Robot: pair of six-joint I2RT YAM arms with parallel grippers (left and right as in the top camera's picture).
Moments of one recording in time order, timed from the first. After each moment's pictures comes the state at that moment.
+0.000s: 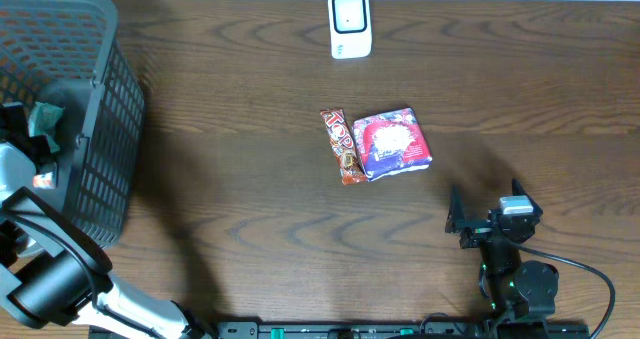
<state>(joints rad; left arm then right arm) 0.75 1.89 1.30 -0.40 -0.15 0.46 0.06 0.01 0.01 -0.07 -0.03 -0.03</state>
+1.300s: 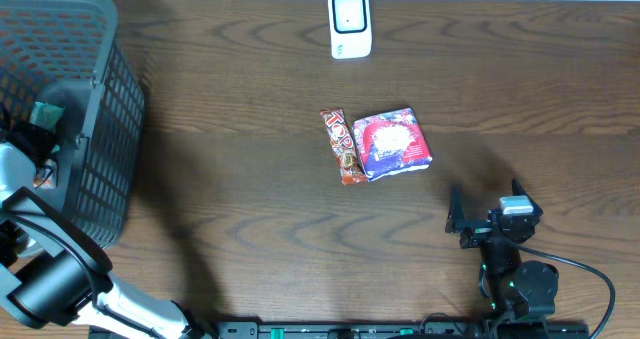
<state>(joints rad) 0.75 1.89 1.30 -0.40 -0.09 -0.49 0.06 0.01 0.01 -0.07 -0.03 -0.03</state>
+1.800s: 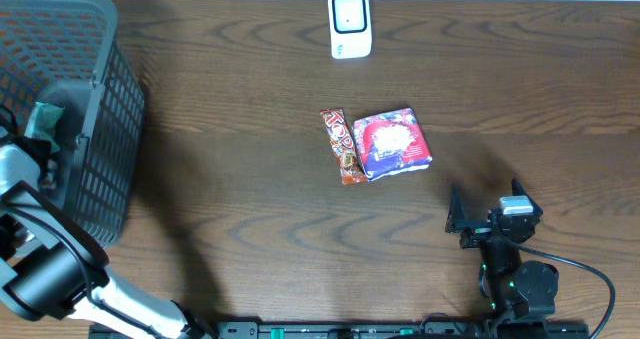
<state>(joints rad) 0.75 1.94 1.28 -0.41 -0.27 -0.74 0.06 0.01 0.01 -0.07 -0.03 -0.03</state>
